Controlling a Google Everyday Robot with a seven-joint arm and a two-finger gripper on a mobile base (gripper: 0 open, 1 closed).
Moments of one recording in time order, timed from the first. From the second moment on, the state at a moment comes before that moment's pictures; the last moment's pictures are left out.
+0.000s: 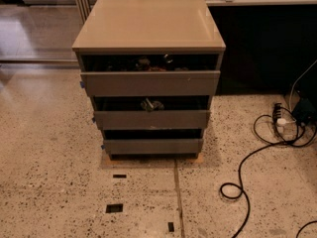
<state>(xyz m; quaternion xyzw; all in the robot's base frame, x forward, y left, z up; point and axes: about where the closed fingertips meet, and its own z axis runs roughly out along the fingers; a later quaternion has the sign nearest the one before) -0.181 0.168 1.471 0.41 0.26 0.87 0.11</state>
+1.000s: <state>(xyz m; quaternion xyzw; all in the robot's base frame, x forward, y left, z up) -0.182 0.161 1.502 0.26 0.33 0.84 0.36</state>
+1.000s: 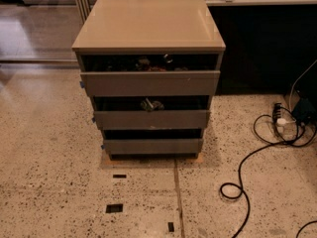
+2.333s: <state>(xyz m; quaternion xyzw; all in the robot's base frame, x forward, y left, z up) -0.204 0.159 1.531 -0.06 0.34 0.65 0.68</state>
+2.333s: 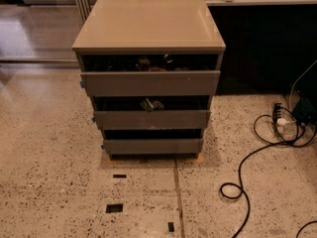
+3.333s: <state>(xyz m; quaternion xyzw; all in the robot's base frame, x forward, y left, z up) -0.205 0.159 1.531 -0.08 0.33 0.62 0.71</state>
